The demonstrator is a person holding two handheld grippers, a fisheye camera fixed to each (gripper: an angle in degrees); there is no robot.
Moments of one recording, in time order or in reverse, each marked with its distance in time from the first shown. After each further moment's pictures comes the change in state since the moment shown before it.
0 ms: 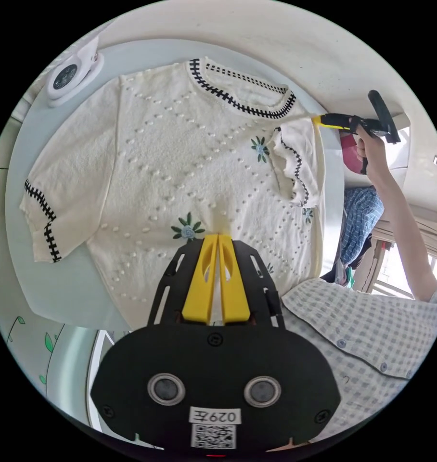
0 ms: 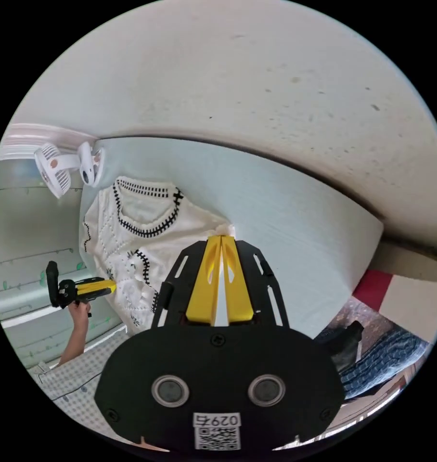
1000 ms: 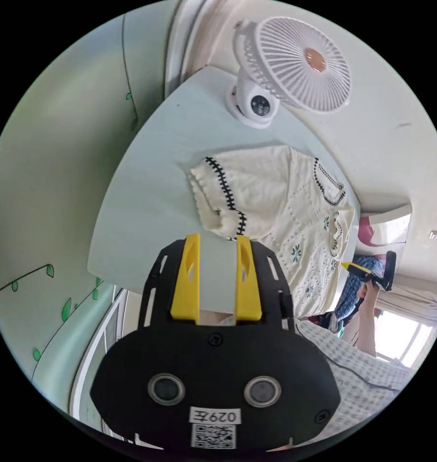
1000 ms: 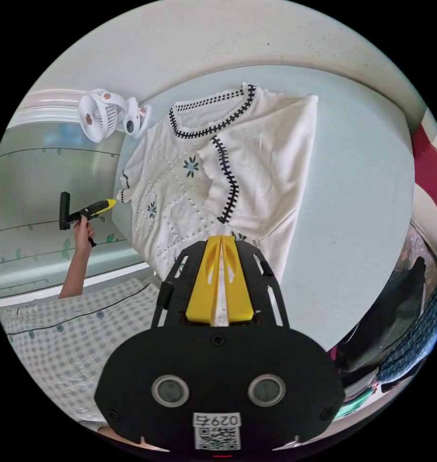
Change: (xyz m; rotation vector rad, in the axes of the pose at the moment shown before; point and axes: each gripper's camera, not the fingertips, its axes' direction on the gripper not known) left arm -0.162 0.083 -0.172 0.239 0.031 -0.338; right arm -0.160 0.208 -0.017 -0.042 -0.227 0.033
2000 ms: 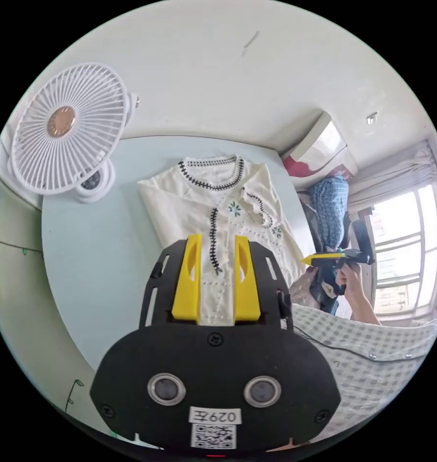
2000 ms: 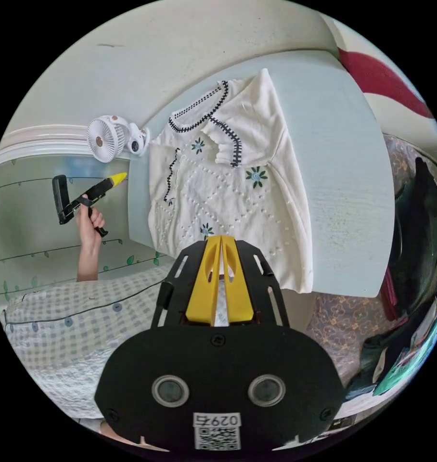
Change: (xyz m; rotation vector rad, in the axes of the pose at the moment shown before) left arm 0.248 0.080 -0.022 0.003 0.063 0.638; right arm -0.091 0.169 -0.032 0.142 -0.062 0.237
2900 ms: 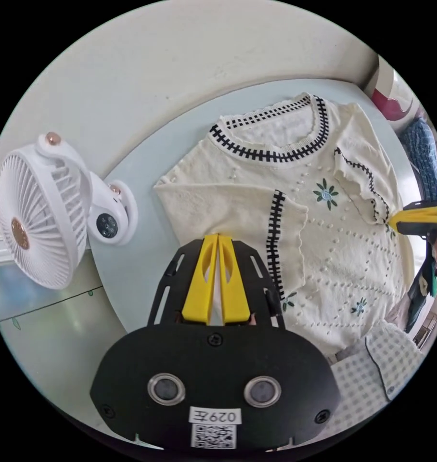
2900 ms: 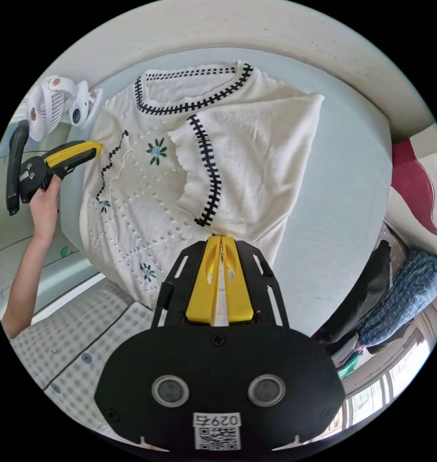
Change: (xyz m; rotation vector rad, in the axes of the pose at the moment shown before) left arm 0.048 -0.071 0.130 -0.216 -0.574 0.147; right arm -0.086 -0.080 -0.024 -0.199 0.395 -0.157
